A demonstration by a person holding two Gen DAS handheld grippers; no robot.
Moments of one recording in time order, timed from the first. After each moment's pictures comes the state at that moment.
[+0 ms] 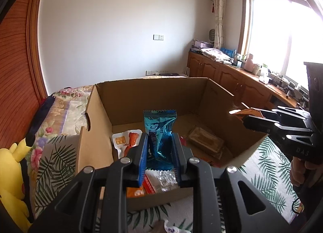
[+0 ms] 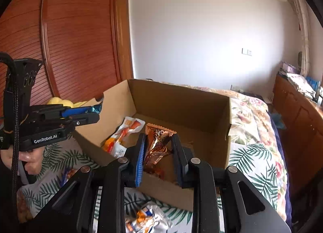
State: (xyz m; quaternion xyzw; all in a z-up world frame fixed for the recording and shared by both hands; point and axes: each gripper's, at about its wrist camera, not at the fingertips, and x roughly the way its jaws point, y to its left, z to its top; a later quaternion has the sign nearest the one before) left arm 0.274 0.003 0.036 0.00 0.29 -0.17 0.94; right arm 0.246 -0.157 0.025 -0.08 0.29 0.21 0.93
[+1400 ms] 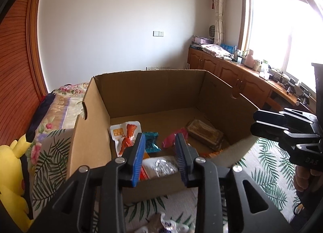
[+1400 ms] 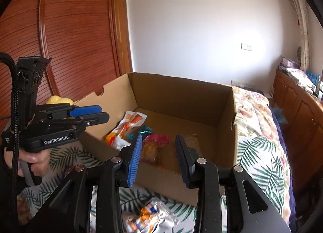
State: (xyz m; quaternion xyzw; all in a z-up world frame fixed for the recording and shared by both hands) left arm 0.257 -0.004 0.028 0.00 0.30 -0.17 0.94; right arm 0.228 -0.154 0.020 -0.08 0.29 0.21 0.93
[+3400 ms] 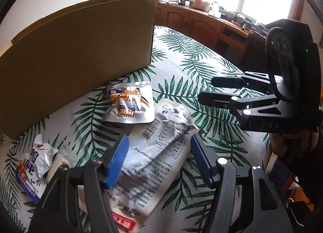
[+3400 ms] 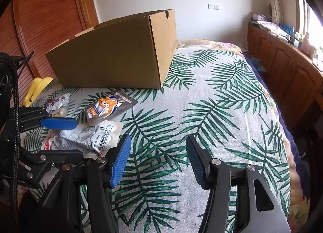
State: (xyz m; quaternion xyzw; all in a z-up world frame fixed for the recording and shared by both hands) left arm 0.154 -0.137 -0.053 0.09 0.43 -0.32 0.84; right arm 0.128 -0.256 -0.075 -0.02 0.40 0.12 0.91
